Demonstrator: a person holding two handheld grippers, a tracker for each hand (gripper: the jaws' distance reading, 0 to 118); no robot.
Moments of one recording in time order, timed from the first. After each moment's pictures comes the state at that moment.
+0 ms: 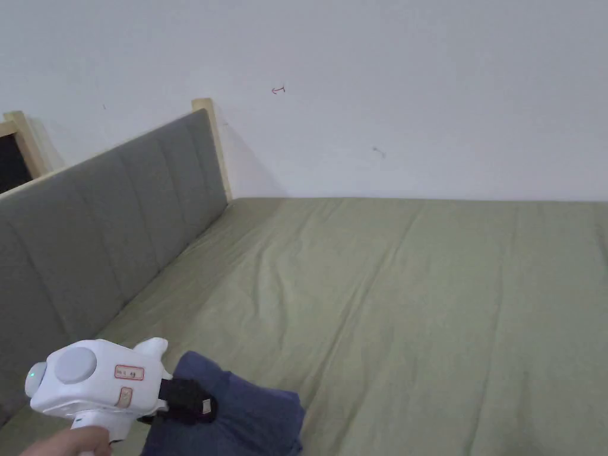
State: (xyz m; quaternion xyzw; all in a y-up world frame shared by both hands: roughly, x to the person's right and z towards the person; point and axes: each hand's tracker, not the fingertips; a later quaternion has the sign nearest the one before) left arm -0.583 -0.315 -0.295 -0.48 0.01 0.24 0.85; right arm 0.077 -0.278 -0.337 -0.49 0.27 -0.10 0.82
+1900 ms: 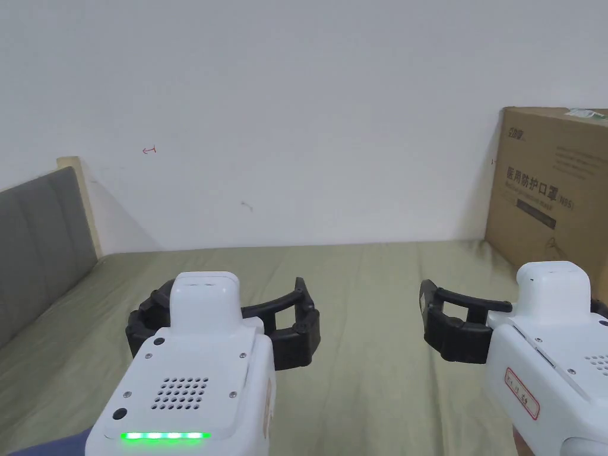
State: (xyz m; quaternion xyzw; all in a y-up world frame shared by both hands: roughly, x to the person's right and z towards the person) left arm -0.177 -0.147 -0.214 0.05 0.07 -0.01 1.00; right arm 0.088 -0.155 -0.271 0.01 0.13 -0.02 0.99
